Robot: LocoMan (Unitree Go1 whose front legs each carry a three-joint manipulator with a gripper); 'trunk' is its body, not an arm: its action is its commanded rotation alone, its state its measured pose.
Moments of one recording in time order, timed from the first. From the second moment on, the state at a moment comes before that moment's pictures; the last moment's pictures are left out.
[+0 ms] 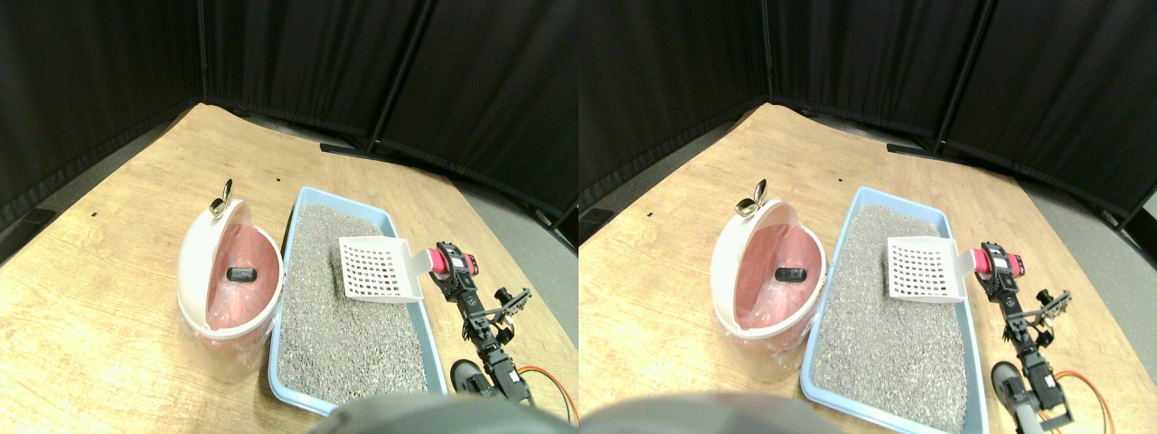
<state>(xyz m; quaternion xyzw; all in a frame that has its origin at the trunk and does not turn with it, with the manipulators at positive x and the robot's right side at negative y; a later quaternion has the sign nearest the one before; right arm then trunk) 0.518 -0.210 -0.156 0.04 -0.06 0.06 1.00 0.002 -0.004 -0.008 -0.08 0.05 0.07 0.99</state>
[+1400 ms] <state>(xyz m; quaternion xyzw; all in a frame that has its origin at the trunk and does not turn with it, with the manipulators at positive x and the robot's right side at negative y) 0.505 -0.227 -0.183 0.08 0.12 0.01 0.99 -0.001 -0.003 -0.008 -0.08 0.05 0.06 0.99</state>
